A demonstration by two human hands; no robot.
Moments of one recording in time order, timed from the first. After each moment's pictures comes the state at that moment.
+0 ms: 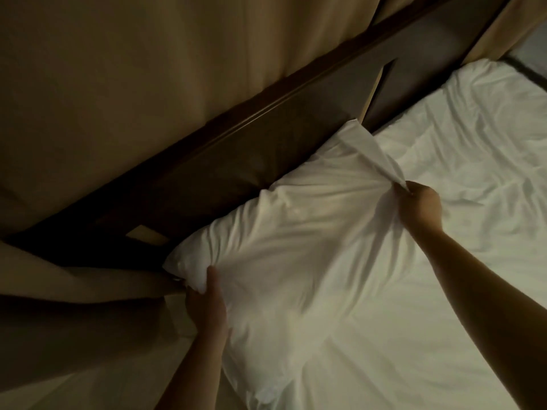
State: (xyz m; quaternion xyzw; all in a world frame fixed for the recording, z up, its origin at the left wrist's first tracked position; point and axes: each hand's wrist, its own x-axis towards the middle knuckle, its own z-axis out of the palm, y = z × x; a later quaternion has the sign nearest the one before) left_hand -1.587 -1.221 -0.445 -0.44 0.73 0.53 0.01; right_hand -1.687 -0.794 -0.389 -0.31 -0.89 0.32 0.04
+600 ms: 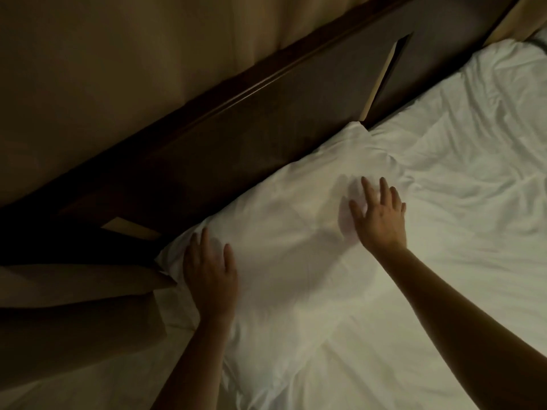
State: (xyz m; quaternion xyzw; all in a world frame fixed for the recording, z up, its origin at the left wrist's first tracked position) left_hand -1.624 -1.191 -0.460 -0.16 0.96 0.23 -0.05; right_hand -1.677 -0.854 -0.447 -0.17 -0.97 0.16 -0.06
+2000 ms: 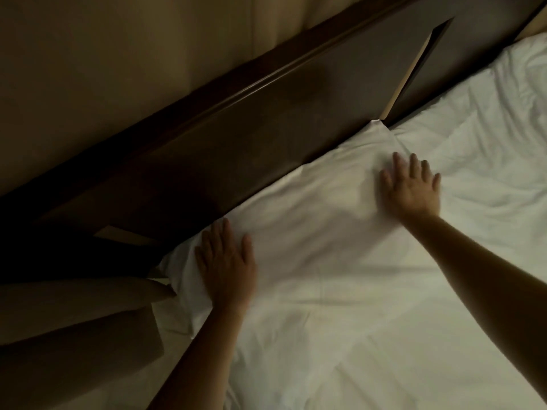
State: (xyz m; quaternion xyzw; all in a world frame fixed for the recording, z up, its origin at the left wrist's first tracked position) left_hand -1.667 -1.182 -0.504 -0.12 0.99 0.11 0.01; right_hand -1.764 -0.813 -0.472 -0.21 -0.97 0.10 -0.09
